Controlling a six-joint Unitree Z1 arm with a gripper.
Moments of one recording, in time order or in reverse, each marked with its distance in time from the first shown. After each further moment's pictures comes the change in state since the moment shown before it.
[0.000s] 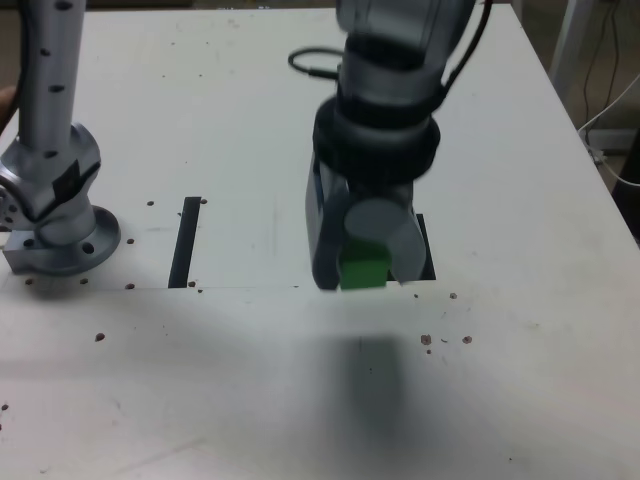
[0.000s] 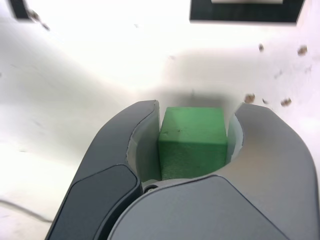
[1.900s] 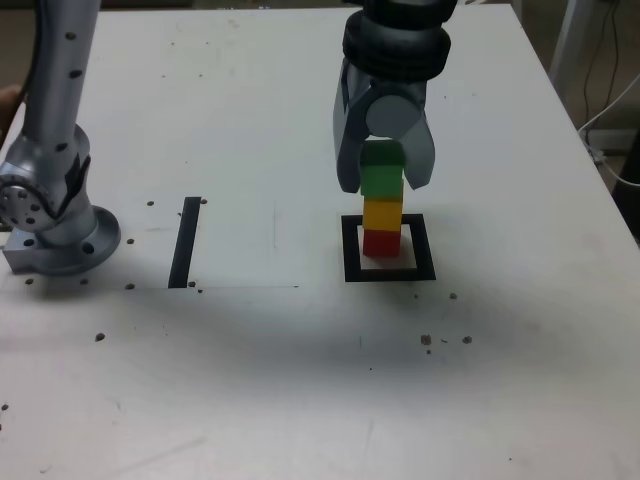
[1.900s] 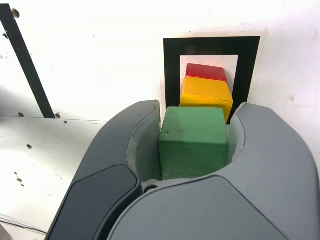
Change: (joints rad) arm 0.321 0.003 -0.015 0.016 0.050 0.366
